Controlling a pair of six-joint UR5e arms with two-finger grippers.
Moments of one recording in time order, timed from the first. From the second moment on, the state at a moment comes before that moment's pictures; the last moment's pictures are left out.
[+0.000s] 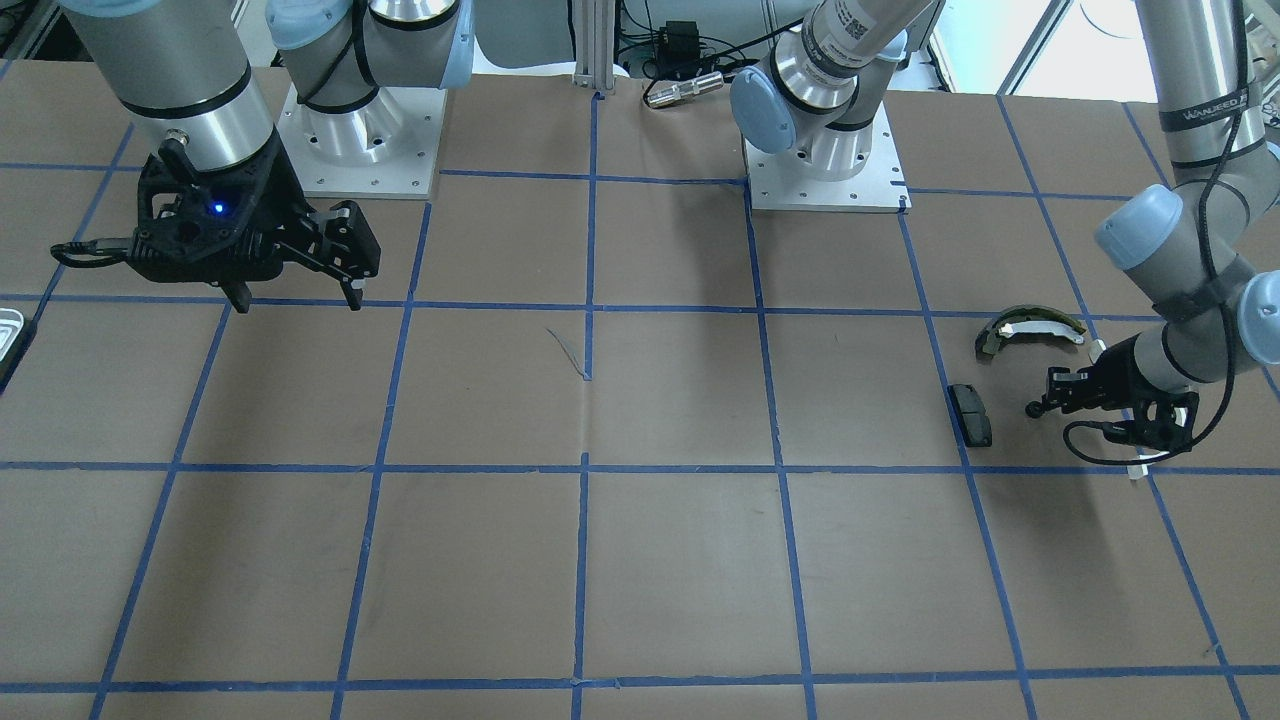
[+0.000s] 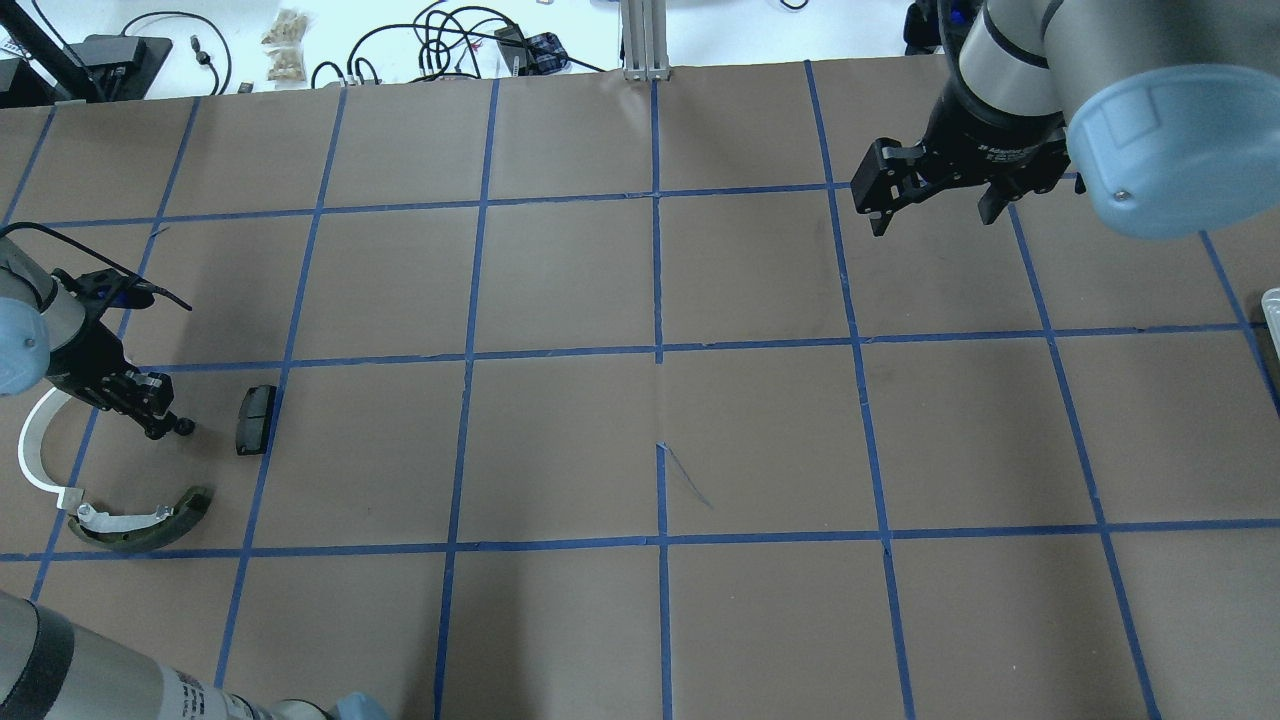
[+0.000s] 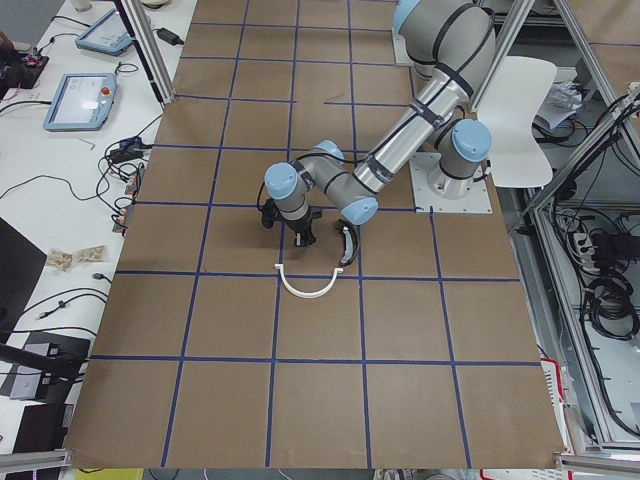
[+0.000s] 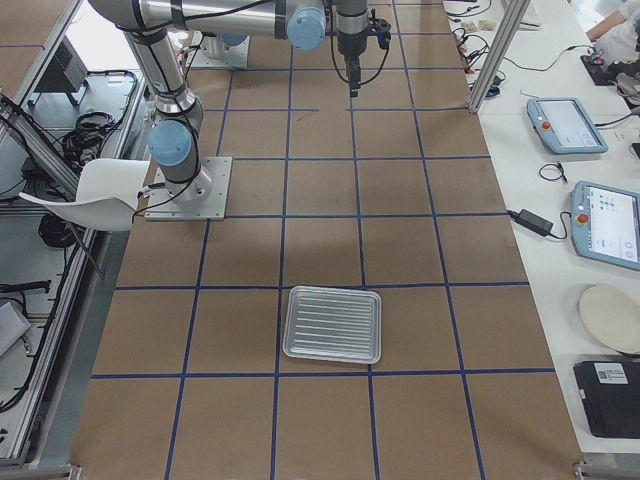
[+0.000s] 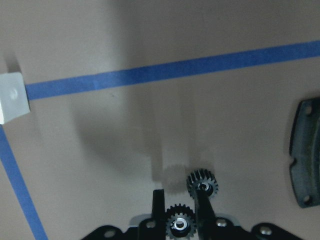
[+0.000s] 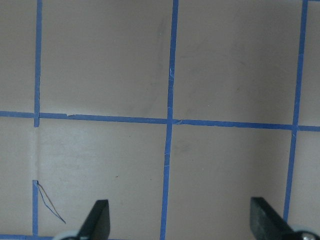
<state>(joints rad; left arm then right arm) -0.91 -1.97 -1.87 -1.04 1.68 0.79 1.58 -1.55 1.65 -1.75 -1.58 -0.06</state>
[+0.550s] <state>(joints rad) -0.91 -1.98 -1.86 -1.04 1.68 0.79 1.58 -1.55 1.65 -1.75 -1.58 -0.06</state>
